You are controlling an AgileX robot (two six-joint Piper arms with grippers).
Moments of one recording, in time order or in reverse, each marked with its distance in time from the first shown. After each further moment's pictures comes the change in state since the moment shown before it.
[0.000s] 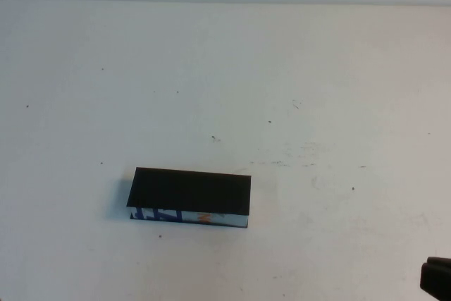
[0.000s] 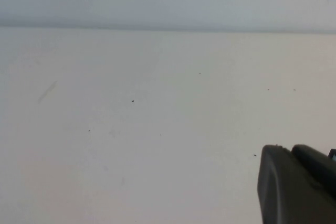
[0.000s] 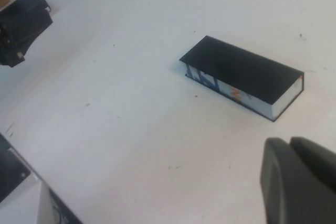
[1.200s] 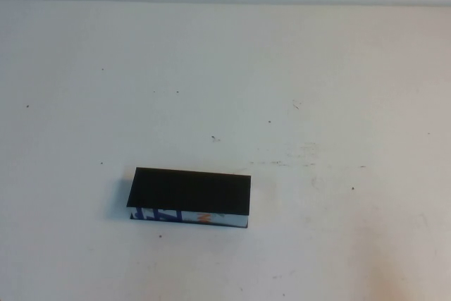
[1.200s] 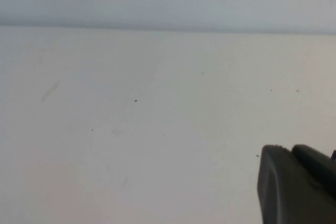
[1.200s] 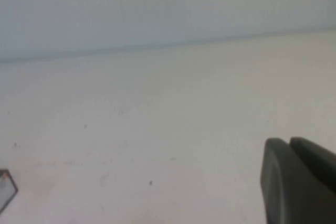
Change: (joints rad) right arm -0.646 -0.430 0.581 -0.117 -0.493 -0.017; left arm 0.000 0.000 0.000 -0.006 -0.007 -0.002
